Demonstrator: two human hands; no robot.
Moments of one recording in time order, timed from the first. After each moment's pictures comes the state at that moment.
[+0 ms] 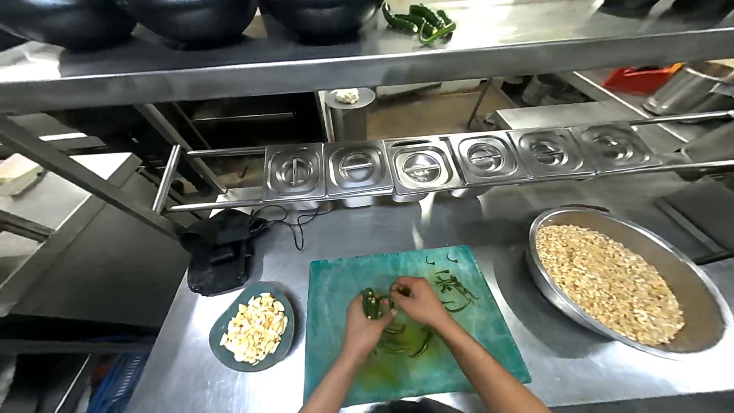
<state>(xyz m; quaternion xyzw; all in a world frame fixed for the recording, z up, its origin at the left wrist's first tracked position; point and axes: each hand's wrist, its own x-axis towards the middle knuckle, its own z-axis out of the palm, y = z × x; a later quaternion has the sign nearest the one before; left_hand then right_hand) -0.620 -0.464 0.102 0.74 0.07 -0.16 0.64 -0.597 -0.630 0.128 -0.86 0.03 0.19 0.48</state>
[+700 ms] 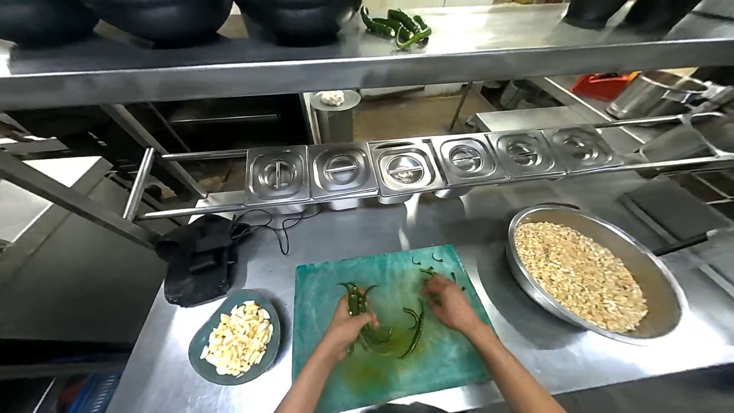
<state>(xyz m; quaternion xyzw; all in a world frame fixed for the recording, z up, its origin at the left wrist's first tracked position) -0.604 -0.454 0.098 0.63 0.08 -0.31 0.71 -0.618 -0.728 0.075 -0.95 0.01 0.14 0.28</state>
